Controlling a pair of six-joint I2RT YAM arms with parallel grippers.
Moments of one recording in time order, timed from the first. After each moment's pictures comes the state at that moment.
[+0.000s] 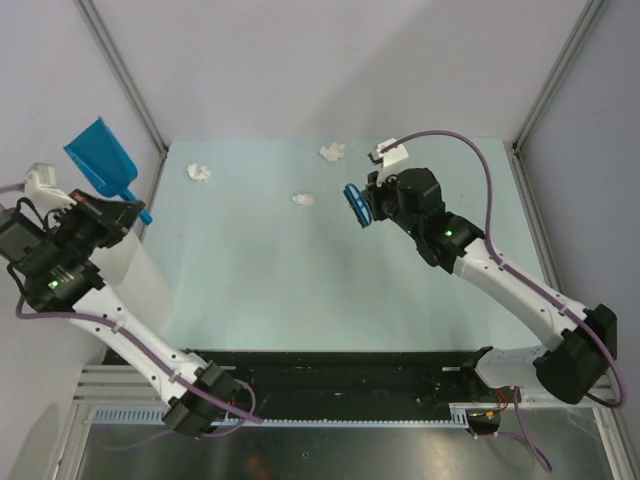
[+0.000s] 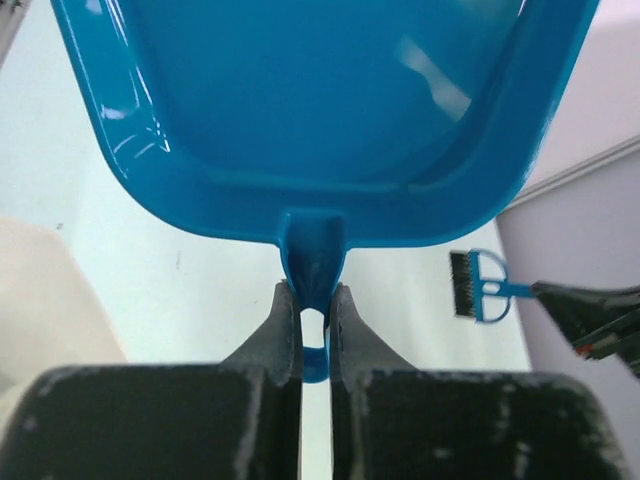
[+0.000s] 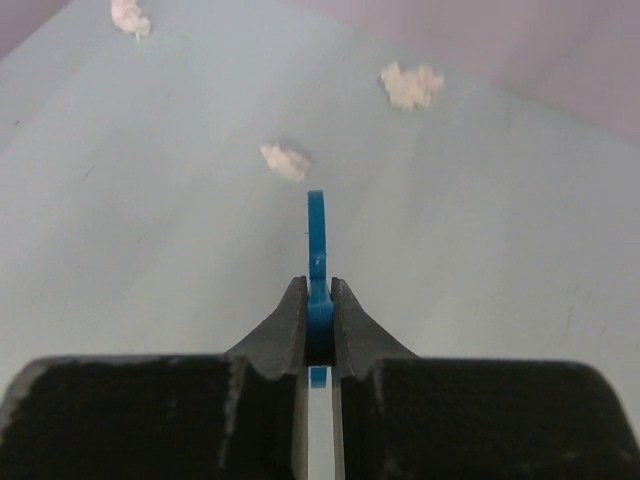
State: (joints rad) left arm 0.98 0.97 1.40 -0.87 1.11 -0.28; right arm 0.68 1.28 1.19 -0.21 0.17 0.08
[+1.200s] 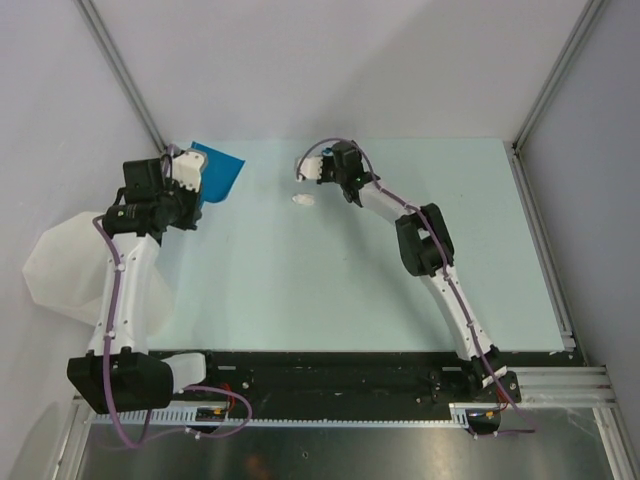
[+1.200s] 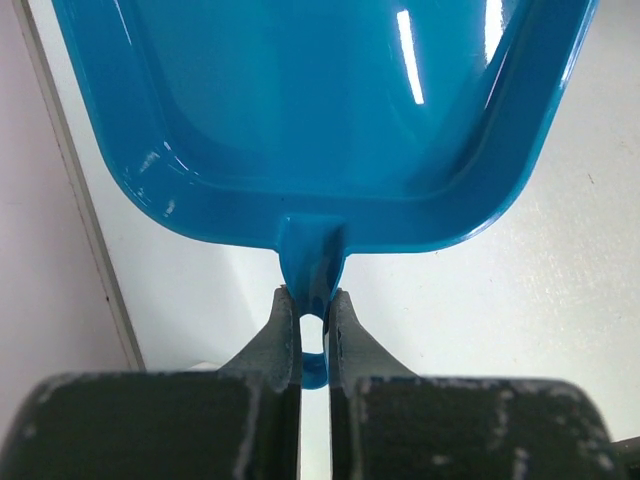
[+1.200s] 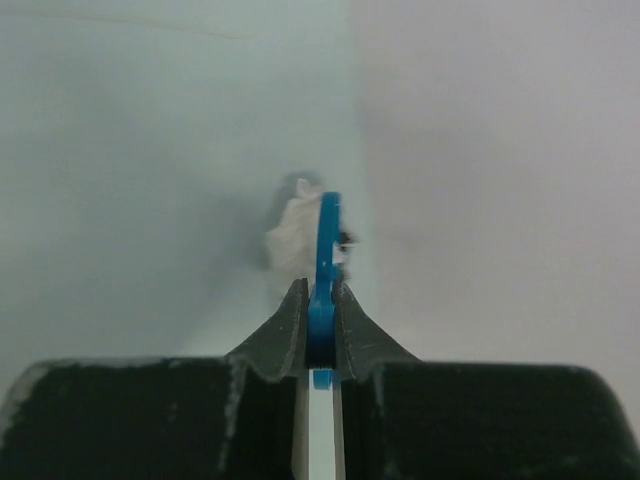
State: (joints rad) left arm 0.09 1.20 1.30 -0.84 0.22 0.38; right arm 0.51 2.69 2.32 0.02 -0.07 -1.16
